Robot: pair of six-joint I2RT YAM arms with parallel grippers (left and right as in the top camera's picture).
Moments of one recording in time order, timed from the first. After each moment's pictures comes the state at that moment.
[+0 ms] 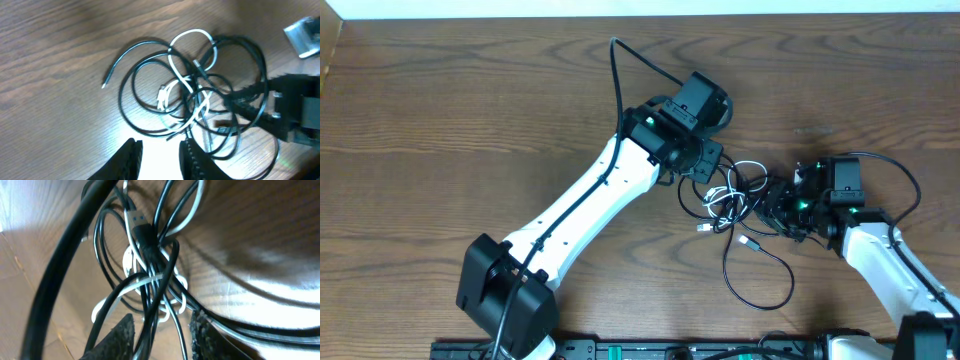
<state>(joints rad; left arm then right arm) -0.69 1.79 1.61 -0.95 0.13 -0.22 0.03 1.37 0.60 -0.35 -0.56 0.75</state>
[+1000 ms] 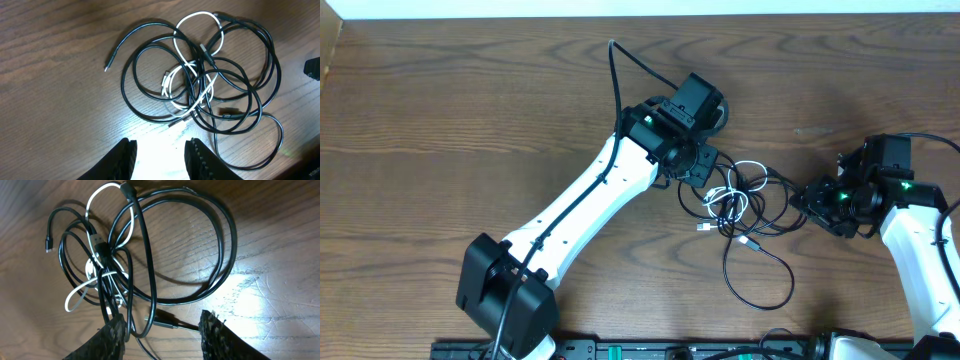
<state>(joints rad) -0.69 1.79 1.61 -1.00 0.14 -0.23 -0.14 1.33 0.86 -0.85 -0.38 0.45</state>
